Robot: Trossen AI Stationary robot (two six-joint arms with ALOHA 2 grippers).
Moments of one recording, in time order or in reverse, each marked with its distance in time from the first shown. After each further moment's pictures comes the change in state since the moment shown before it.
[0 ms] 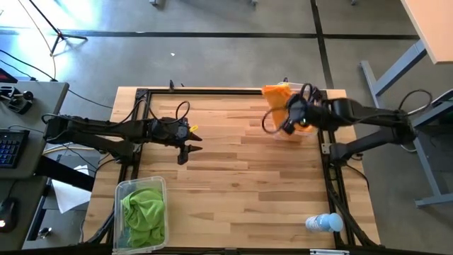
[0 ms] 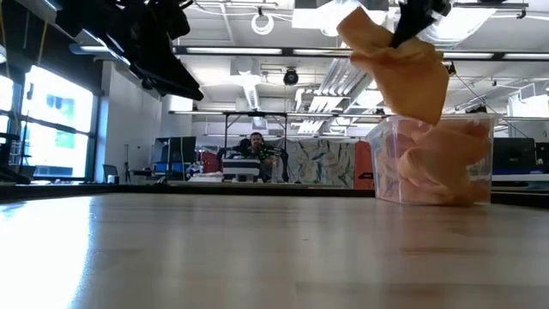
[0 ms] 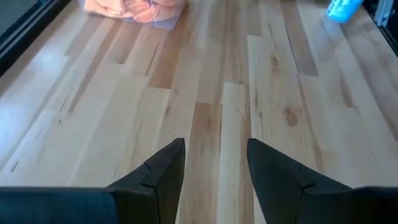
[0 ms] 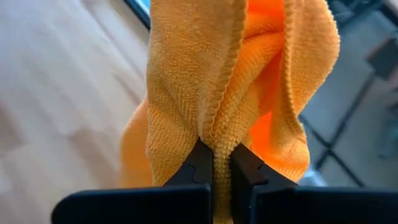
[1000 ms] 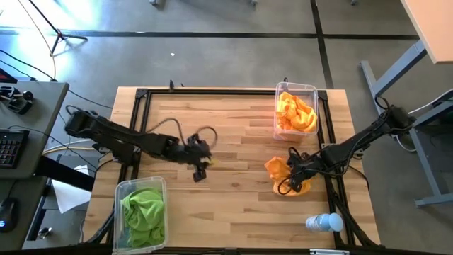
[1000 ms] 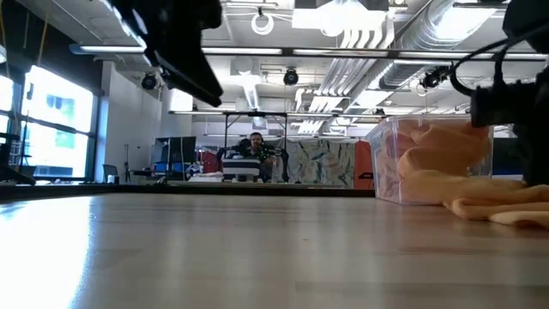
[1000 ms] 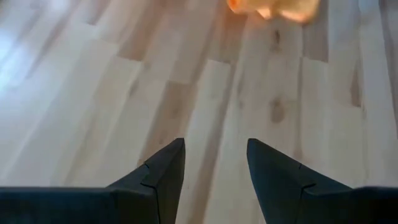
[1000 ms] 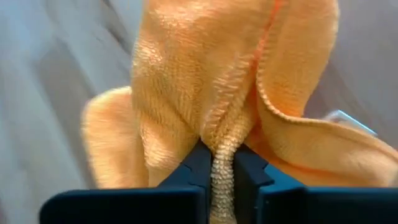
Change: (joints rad) left arm -0.281 0.360 0.293 -0.174 -0.279 -0.297; right arm 0.503 -0.112 -0.955 0.665 -0.568 0.696
